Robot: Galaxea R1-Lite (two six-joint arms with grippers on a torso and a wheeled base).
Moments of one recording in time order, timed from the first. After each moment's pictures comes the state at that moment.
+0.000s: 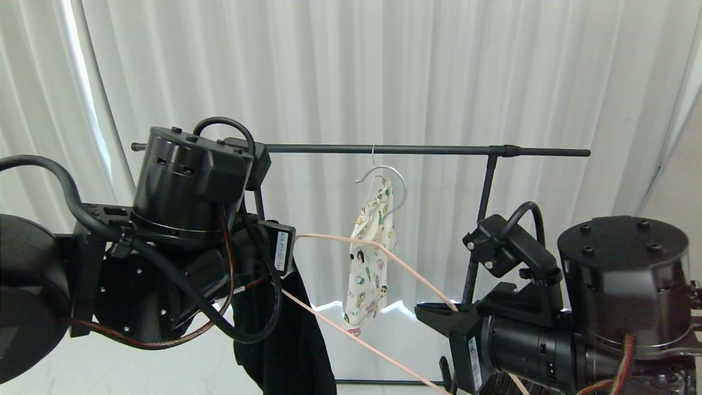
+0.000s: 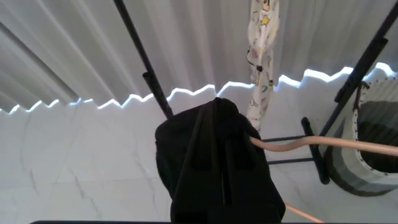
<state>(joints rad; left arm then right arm) -0.71 1.53 -0.99 0.00 0.59 -0.11 1.05 1.54 -0.77 -0.33 -0.12 0.32</state>
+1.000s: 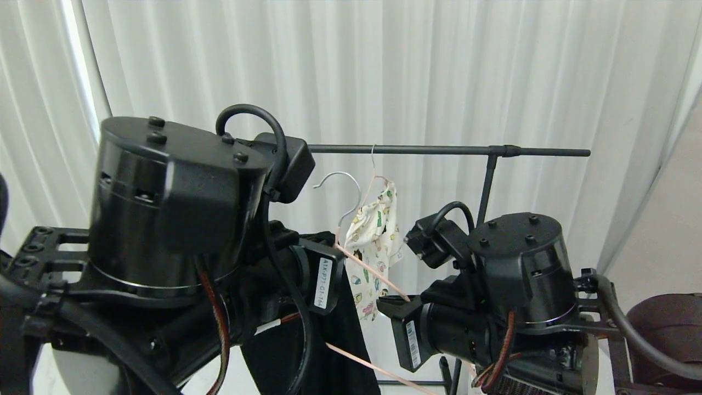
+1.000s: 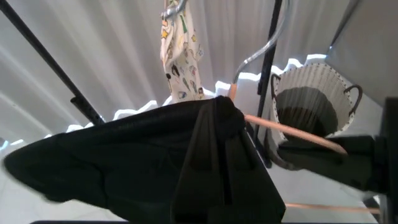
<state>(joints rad) -0.94 1.49 -1.01 0.00 0.51 -0.16 1.06 1.71 -0.91 -0.36 -0.13 0.33</state>
